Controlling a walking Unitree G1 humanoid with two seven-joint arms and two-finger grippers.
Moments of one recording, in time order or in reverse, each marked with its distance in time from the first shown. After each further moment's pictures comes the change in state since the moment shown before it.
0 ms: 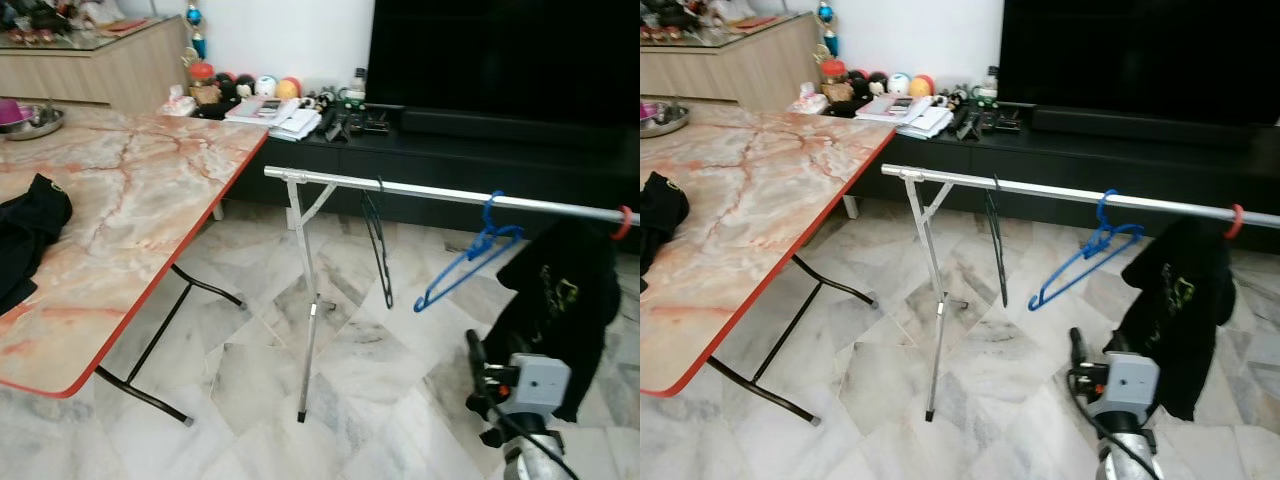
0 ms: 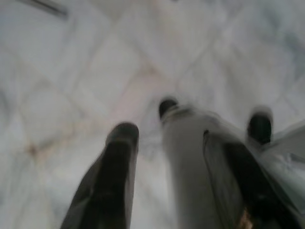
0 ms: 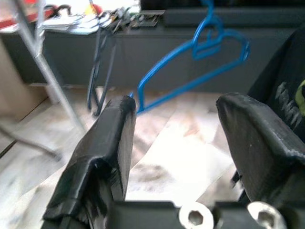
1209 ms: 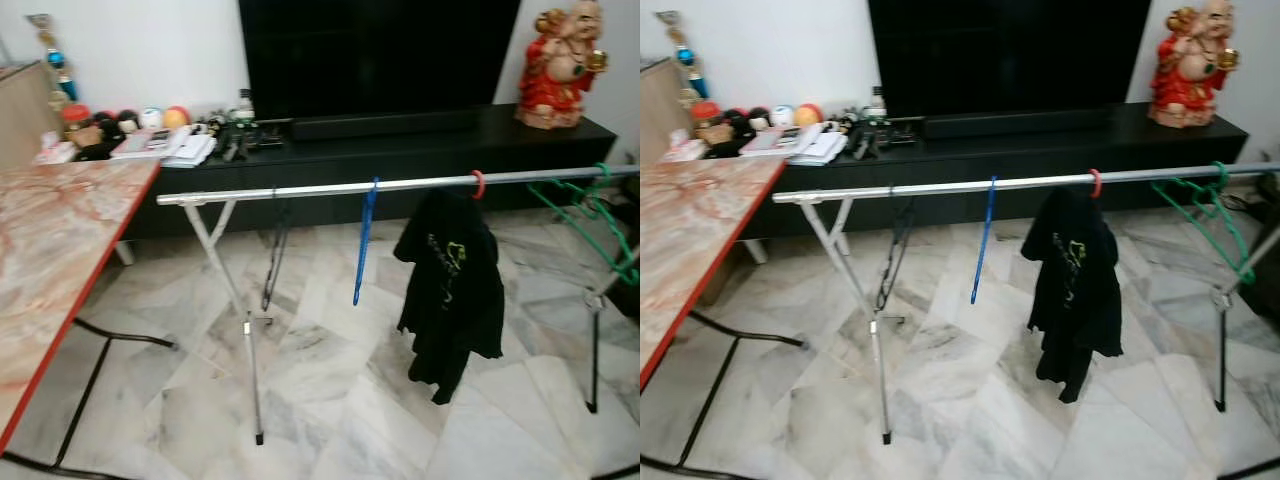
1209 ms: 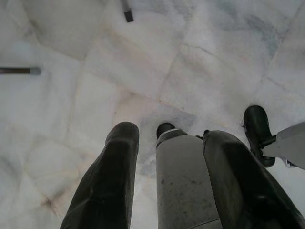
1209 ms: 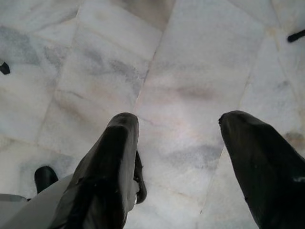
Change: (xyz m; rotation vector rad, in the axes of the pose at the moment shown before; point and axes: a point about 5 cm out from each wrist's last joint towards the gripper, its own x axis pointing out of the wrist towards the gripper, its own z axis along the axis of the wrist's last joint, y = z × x) left arm -0.006 -0.001 -0.023 -0.008 0.031 0.023; right arm -0.110 -0.034 -0.135 0.011 0.909 -0.156
